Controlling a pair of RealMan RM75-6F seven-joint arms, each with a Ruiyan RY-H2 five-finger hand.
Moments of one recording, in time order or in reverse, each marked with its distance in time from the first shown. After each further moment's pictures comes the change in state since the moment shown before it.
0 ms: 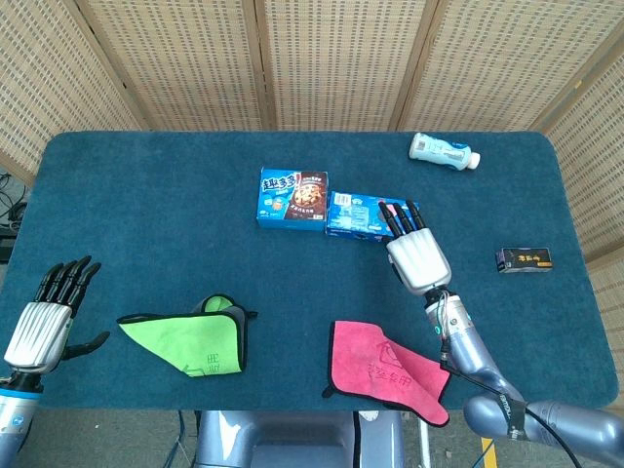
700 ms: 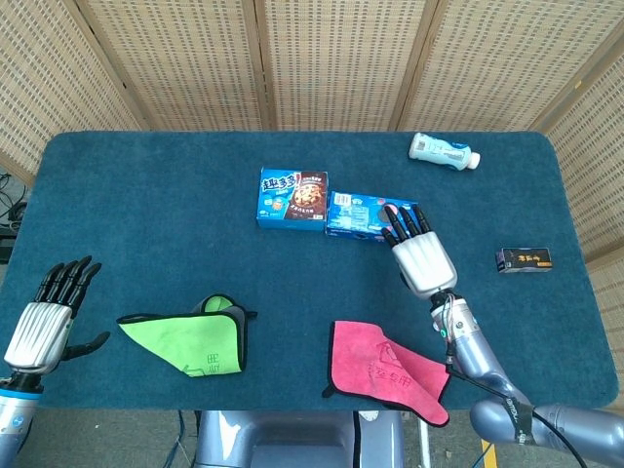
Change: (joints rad) left arm 0.001 0.002 0.002 -0.002 0.006 0.004 -0.002; right arm 0.004 0.043 -0.037 -0.043 0.035 0.017 -0.001
